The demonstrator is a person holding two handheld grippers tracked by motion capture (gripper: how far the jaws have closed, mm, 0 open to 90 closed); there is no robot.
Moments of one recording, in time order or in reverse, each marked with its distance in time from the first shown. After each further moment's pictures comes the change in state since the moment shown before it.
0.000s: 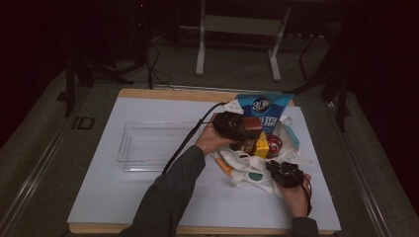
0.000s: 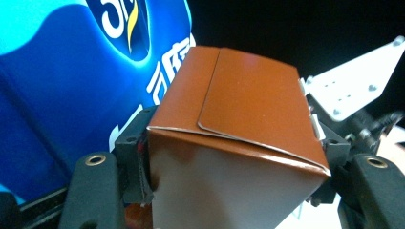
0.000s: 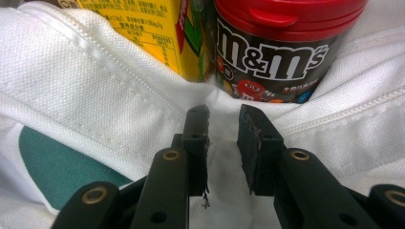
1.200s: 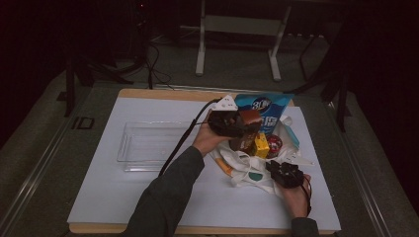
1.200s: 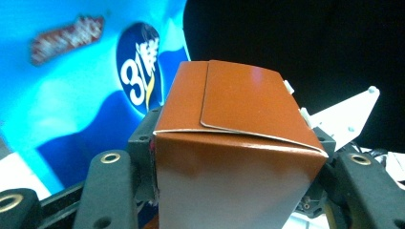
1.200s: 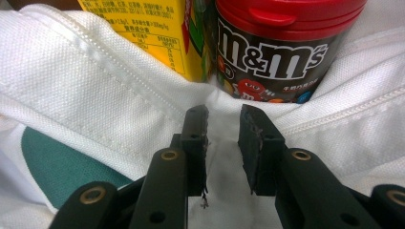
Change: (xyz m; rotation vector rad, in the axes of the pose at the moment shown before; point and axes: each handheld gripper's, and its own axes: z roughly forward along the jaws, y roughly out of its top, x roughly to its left) left arm -0.016 0.012 -0.032 -0.149 0.083 0.045; right arm 0.000 -0.001 0.000 -0.013 0.003 0.000
